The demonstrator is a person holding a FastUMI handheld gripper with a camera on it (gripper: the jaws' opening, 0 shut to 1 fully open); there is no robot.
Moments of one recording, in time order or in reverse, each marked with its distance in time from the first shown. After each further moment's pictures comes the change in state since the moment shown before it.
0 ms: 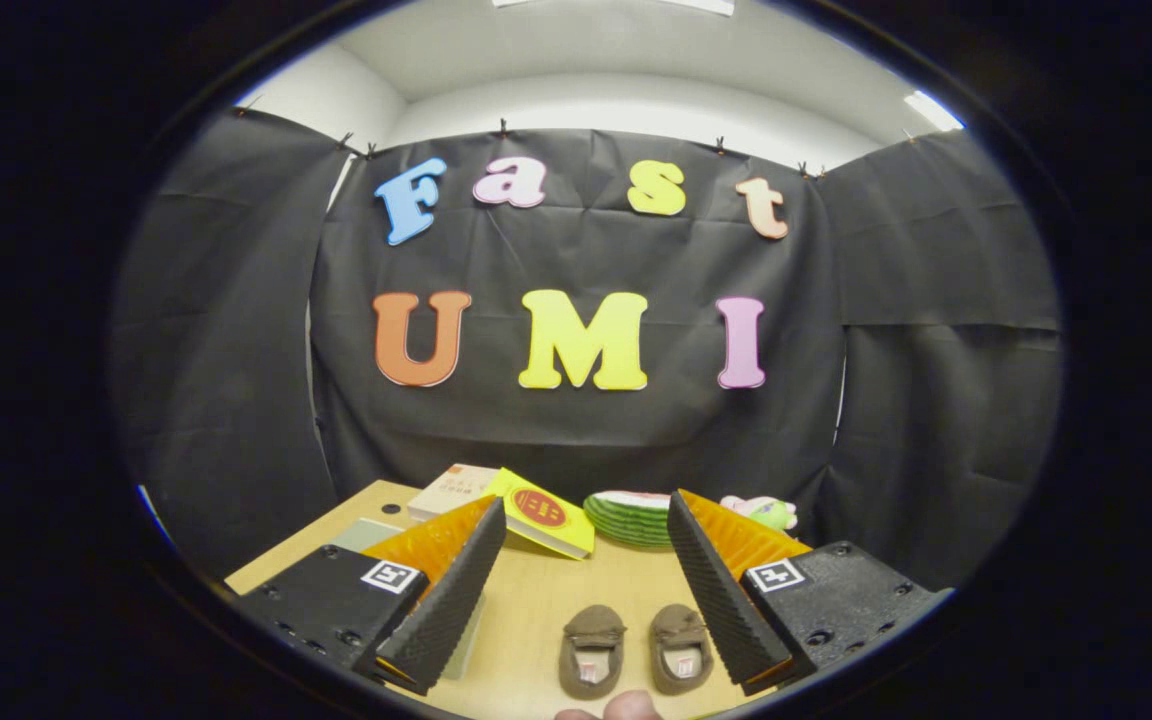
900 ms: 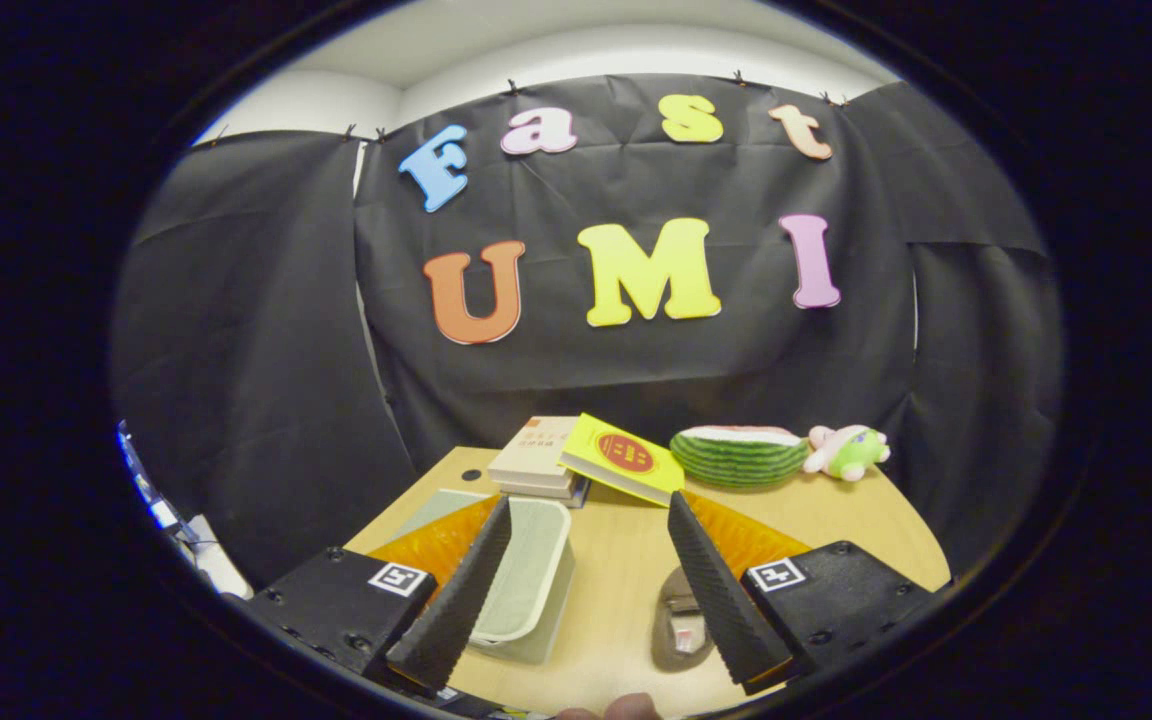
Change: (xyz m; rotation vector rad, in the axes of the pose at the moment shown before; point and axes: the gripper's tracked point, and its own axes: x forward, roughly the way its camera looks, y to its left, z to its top) arm 0.017 0.069 -0.060 0.120 0.209 0.211
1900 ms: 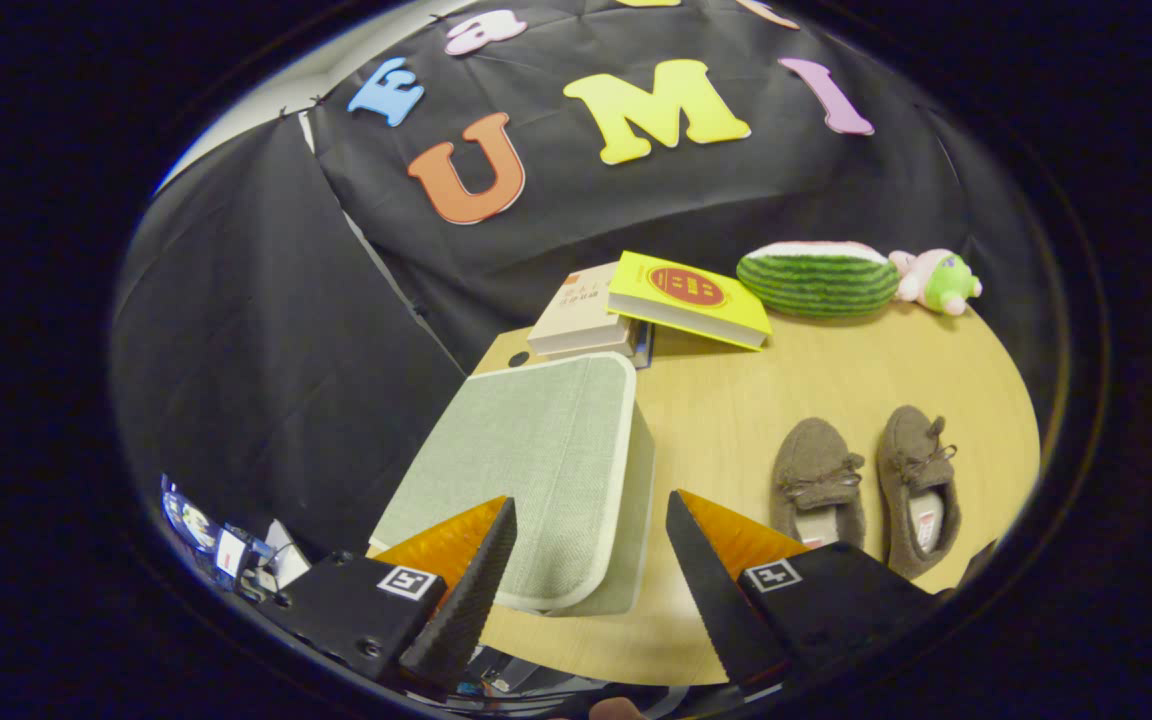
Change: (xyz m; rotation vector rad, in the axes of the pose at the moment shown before) arm 0.066 0.038 -0.130 0.256 0.419 0.162
